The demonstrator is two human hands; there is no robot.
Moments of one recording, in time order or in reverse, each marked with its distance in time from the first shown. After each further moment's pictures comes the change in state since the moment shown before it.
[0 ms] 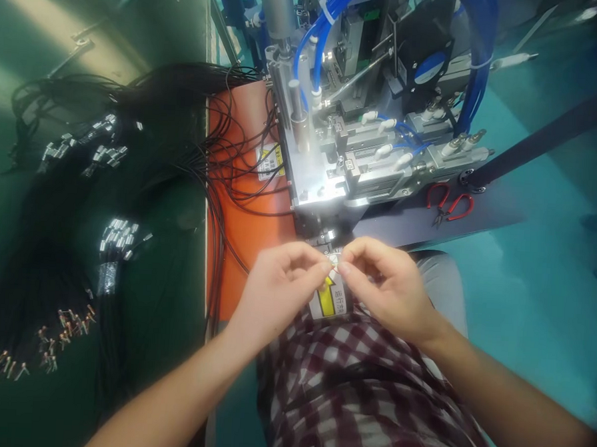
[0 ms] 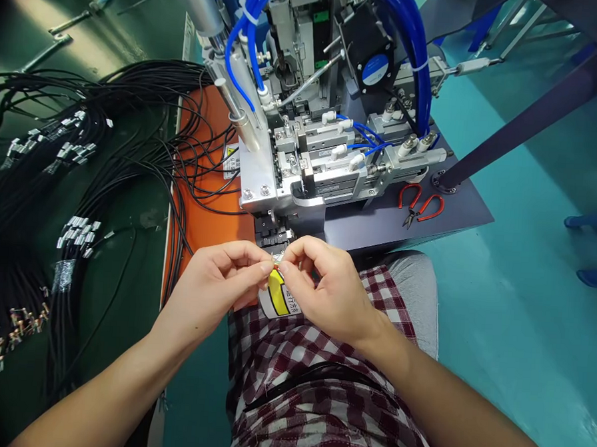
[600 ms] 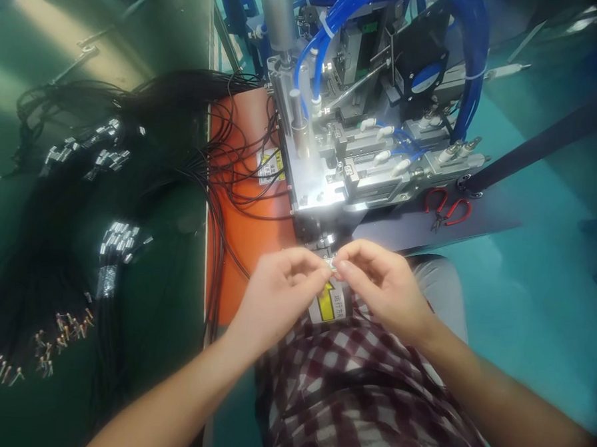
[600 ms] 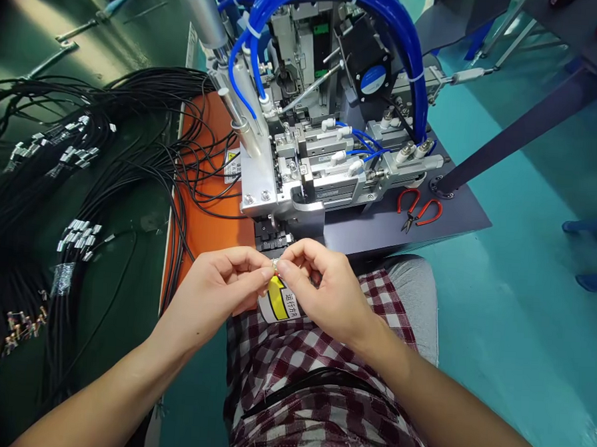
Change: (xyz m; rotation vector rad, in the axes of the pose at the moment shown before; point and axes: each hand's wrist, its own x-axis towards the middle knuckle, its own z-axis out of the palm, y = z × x) left_hand 0.001 -0.002 0.000 0.034 -0.003 0.001; right_hand 0.003 -0.001 0.000 0.108 -0.043 0.194
